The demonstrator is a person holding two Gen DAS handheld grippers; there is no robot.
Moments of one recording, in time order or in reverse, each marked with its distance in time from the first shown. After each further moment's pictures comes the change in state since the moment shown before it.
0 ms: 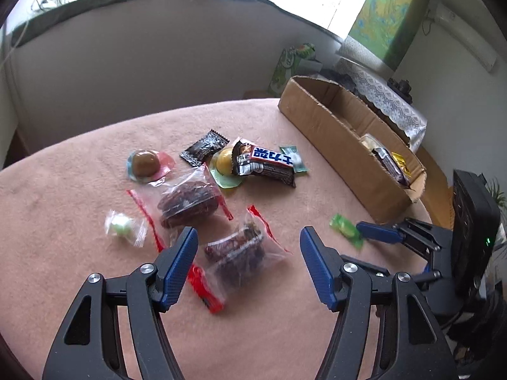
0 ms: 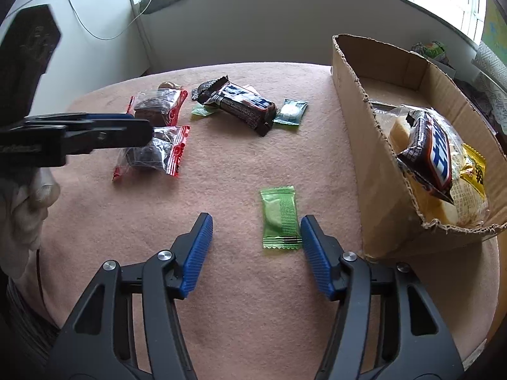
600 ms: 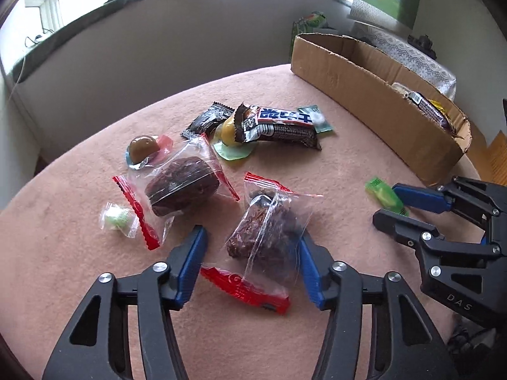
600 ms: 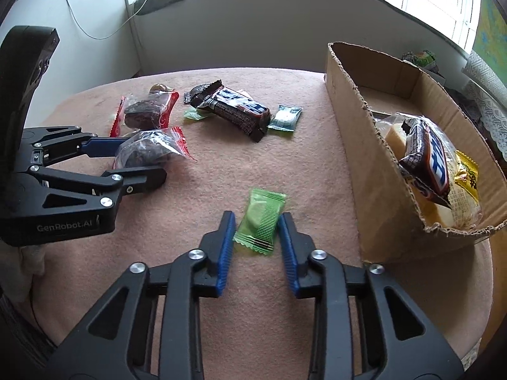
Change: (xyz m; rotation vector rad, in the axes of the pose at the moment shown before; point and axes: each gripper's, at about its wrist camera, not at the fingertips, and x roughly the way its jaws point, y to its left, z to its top) left arm 0.024 -0.027 -0.023 0.143 0.039 0.229; right arm 0.009 0.014 0.007 -0.020 -0.032 -0.066
